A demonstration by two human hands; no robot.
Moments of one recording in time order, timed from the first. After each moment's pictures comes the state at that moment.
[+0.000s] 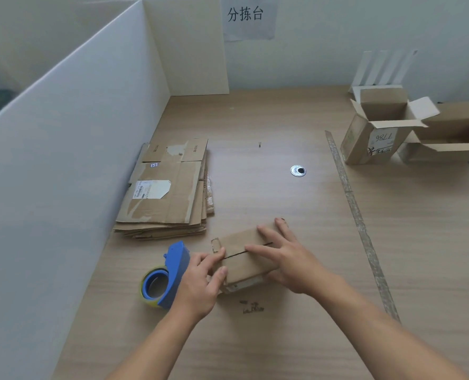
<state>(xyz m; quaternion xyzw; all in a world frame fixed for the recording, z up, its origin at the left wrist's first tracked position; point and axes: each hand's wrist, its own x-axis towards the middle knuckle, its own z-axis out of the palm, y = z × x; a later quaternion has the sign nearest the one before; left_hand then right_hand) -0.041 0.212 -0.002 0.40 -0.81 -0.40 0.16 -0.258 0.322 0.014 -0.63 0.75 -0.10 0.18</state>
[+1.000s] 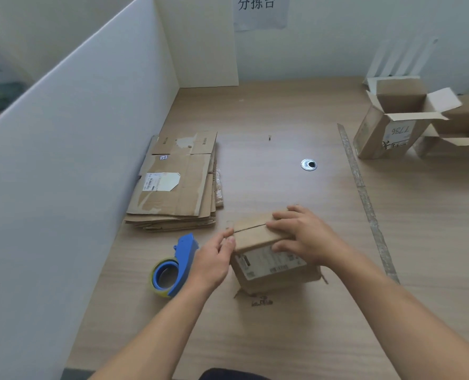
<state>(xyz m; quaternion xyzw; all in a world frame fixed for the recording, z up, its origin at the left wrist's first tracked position) -0.068 0.200 0.021 0.47 -0.70 -0.52 0.15 -0.276 0.301 0.058 -0.58 0.77 -0.12 0.23</state>
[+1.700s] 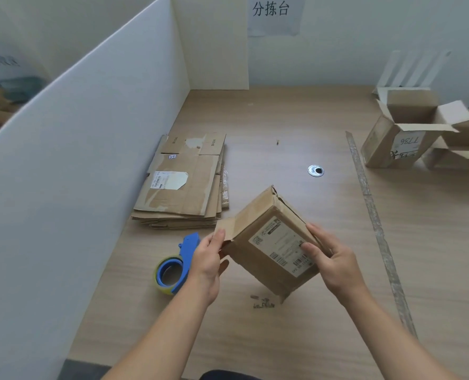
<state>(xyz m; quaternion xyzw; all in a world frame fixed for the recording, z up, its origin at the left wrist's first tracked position) -0.067 0.199 0.017 0.54 -0.38 -0.71 0.25 -0.263 0.353 0.006 -0.31 0.71 -0.57 0.28</state>
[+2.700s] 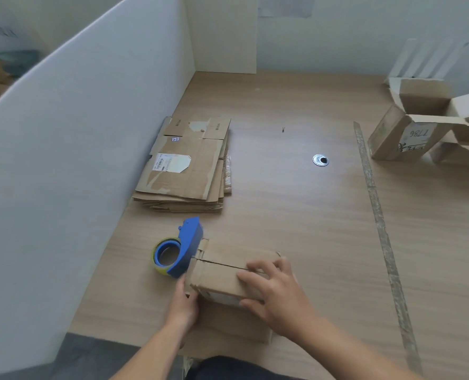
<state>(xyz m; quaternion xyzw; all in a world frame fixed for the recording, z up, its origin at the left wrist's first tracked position) 0.046 0.235 -0.109 0.62 -0.53 -0.57 0.11 -0.161 0.354 -0.029 -0.66 0.71 -0.24 0.04</state>
